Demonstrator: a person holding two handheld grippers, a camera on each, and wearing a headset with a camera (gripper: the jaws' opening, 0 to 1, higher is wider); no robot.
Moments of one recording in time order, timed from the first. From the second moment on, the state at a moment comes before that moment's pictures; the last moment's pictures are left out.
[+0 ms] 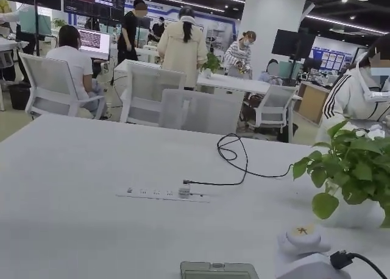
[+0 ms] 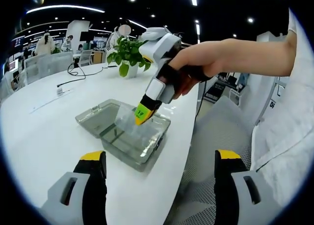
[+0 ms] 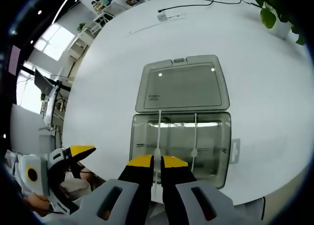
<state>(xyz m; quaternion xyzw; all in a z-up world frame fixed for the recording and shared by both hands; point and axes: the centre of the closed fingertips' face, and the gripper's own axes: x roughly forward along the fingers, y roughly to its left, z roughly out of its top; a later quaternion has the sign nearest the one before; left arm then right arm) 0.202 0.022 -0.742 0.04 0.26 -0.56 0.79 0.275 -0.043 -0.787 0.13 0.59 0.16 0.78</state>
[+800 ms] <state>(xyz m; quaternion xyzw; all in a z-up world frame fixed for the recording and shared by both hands) 0.204 0.020 -0.740 0.02 0.26 -0.56 0.79 0.277 -0.045 -0.801 0.11 0.60 0.15 0.78</state>
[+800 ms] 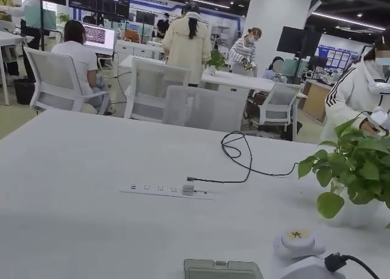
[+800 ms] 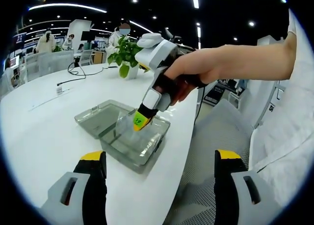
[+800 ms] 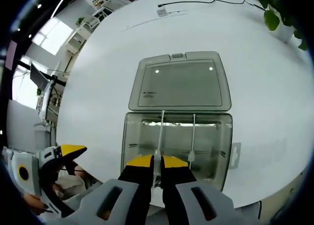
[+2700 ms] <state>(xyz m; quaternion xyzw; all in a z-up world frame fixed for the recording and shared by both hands) 0.203 0.022 -0.744 0.03 0.27 -0.55 0.79 0.278 -0.031 -0.824 0.05 0.59 0.20 0.78</state>
